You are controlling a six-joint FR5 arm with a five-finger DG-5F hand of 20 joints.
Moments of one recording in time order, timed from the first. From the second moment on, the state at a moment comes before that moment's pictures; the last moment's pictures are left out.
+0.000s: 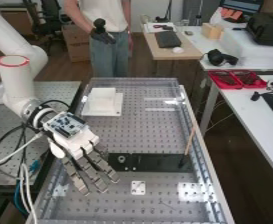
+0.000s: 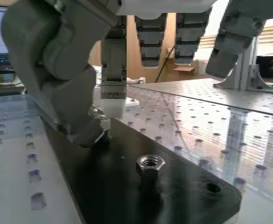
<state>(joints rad) 1.61 -1.92 -2.21 -2.34 -0.95 -0.67</state>
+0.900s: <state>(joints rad) 1.62 -1.93 -2.22 -2.34 -0.94 -0.68</state>
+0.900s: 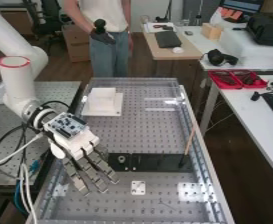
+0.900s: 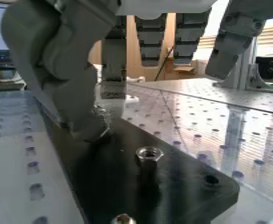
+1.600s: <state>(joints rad) 1.62 -1.92 -2.22 -2.34 -0.93 -0.67</state>
